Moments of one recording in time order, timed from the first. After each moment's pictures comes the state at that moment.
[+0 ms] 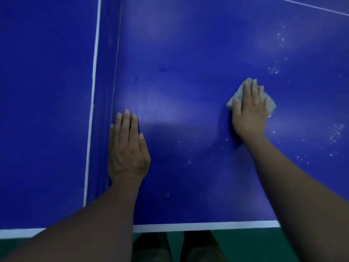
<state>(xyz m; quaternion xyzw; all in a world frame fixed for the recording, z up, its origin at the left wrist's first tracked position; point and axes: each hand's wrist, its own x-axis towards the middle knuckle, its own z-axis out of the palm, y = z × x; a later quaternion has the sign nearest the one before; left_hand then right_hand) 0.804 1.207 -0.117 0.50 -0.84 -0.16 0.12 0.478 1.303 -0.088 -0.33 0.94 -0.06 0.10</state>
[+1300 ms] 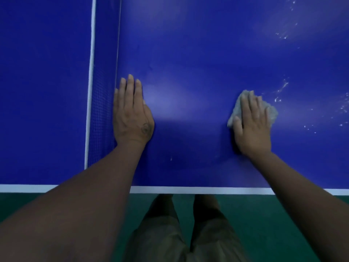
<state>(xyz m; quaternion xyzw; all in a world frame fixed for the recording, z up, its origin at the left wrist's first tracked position) 0.804 1.209 -0.115 0.49 -0.86 -0.11 0.12 0.549 1.425 -0.093 -0.43 0.89 -0.05 0.12</state>
